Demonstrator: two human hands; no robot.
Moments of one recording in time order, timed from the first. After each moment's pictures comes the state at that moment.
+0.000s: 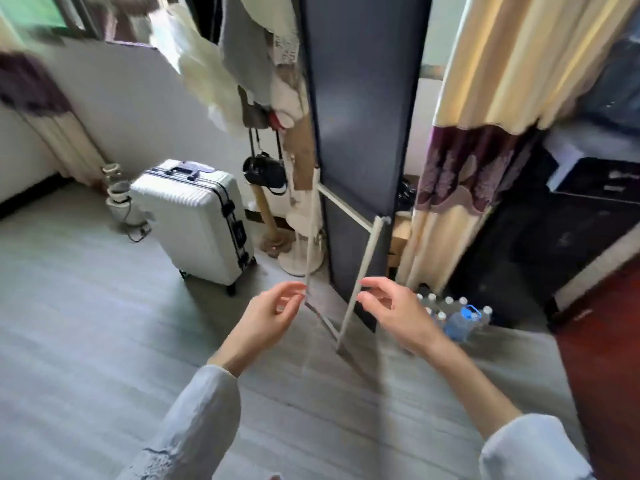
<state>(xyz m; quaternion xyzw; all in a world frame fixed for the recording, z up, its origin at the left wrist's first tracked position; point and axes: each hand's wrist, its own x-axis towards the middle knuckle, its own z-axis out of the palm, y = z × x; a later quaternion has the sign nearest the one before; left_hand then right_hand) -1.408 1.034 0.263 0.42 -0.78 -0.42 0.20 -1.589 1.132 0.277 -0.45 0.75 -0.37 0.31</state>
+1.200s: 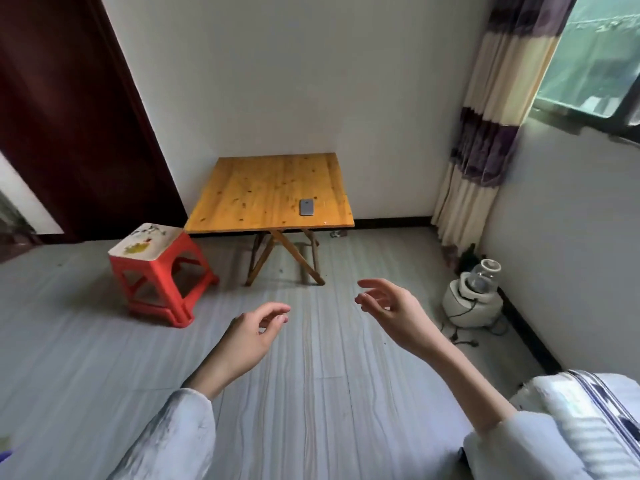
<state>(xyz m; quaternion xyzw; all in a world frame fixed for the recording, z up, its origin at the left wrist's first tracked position) -0.727 0.497 0.292 0.78 -0.42 -0.23 0.41 -0.902 0.334 0.320 -0.82 0.32 -0.19 0.44</state>
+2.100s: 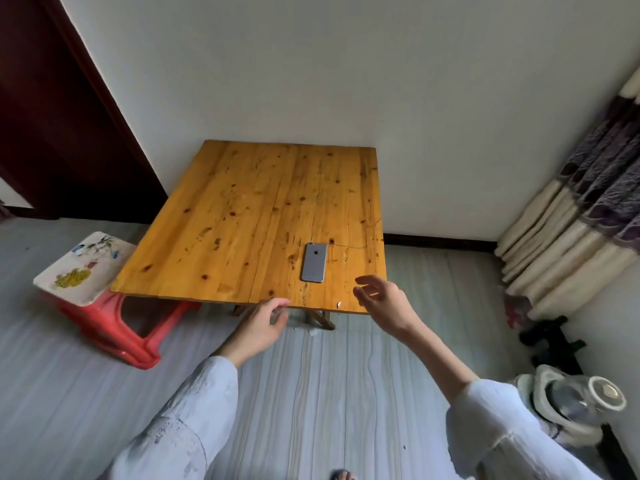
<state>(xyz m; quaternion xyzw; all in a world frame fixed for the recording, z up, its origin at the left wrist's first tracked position) -0.326 0.025 0.176 0.84 -0.31 -0.27 0.35 -0.468 -0.152 0.225 -0.82 0.33 -0.07 0.47</state>
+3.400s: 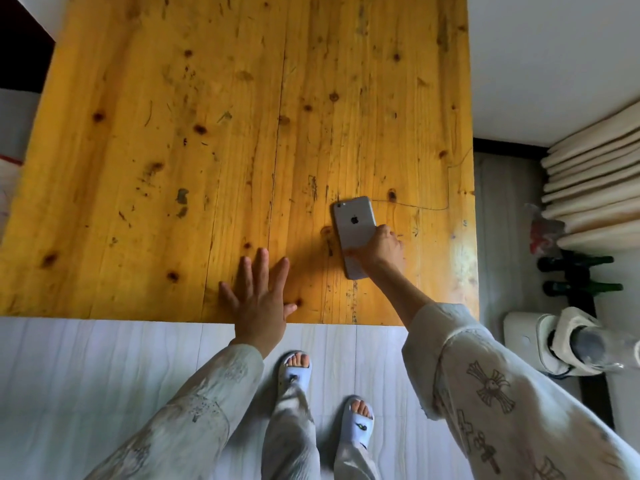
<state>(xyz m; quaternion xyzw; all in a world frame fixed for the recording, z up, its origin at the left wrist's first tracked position) -0.117 -0.043 -0.046 0.90 -0.35 -0.26 0.04 -0.171 -0.240 -0.014 -0.73 0.59 0.14 0.30</state>
